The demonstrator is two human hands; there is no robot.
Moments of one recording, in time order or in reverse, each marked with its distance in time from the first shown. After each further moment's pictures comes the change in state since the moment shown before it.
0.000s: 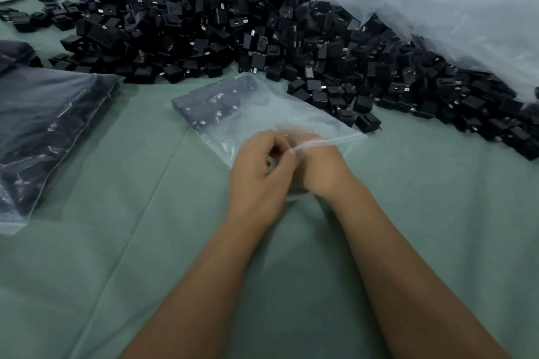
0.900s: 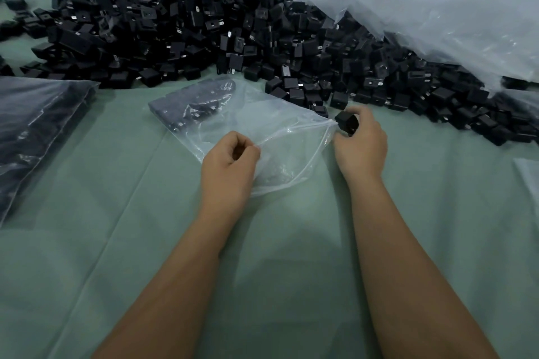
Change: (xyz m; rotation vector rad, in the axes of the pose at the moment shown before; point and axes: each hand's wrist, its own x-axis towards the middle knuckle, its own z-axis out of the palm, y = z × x) left_hand 0.006 -0.013 0.000 -0.074 0.034 -0.230; right_hand 0.007 0.088 -0.020 0.186 0.768 0.238
